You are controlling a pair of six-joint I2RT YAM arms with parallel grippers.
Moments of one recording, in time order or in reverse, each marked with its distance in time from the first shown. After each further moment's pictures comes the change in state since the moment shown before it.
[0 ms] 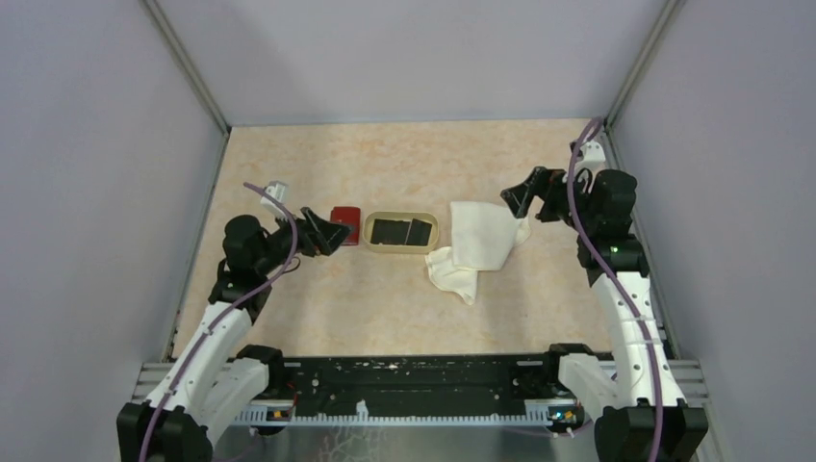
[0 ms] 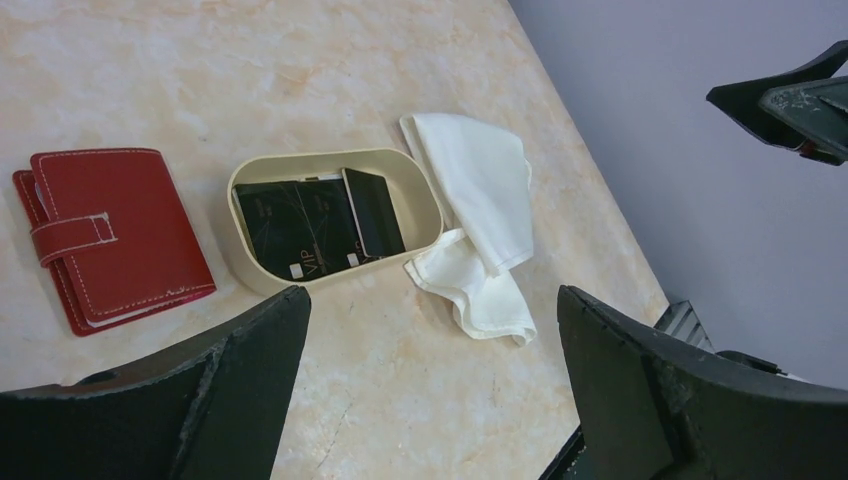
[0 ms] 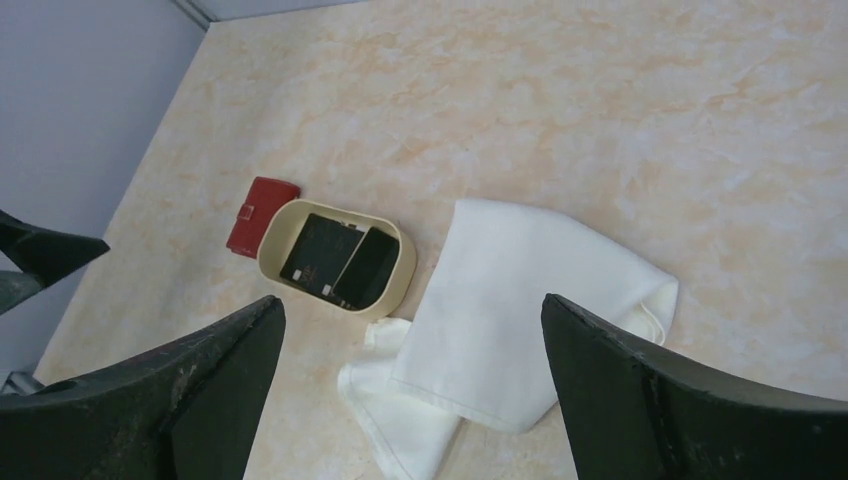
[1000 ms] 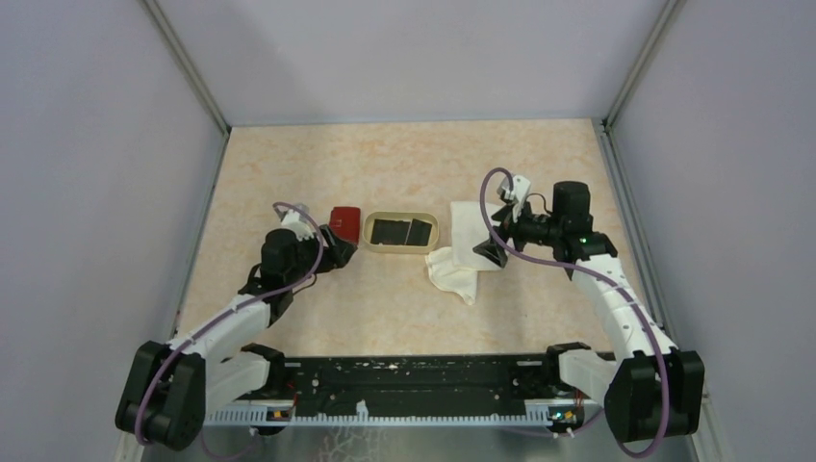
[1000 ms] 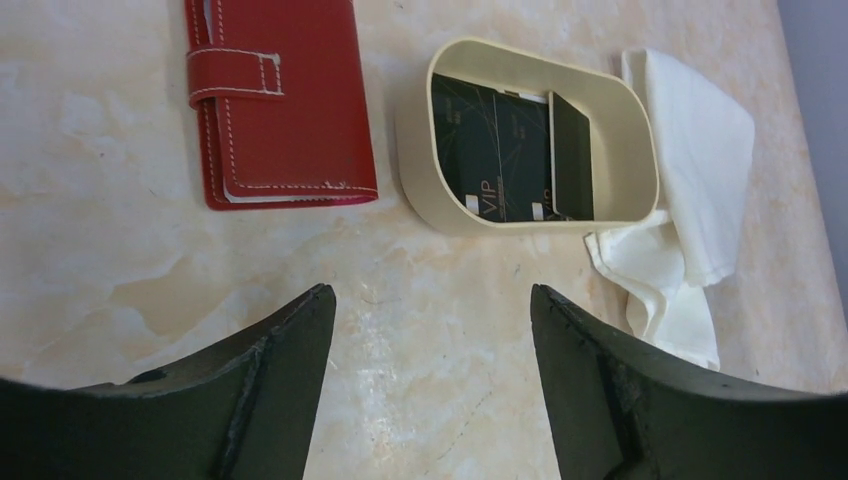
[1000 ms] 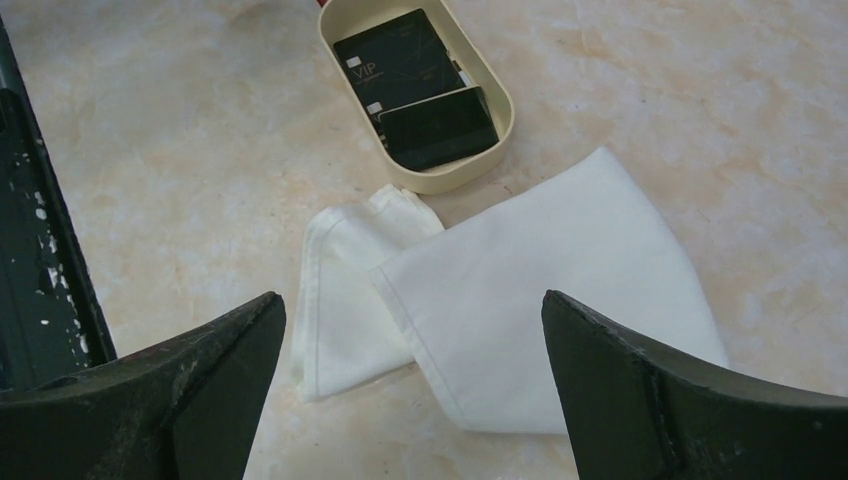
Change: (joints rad) left arm -0.126 0.212 -0.200 0.159 -0.352 0.013; right arm 0.121 0.154 -0.153 0.010 -0.375 -0.698
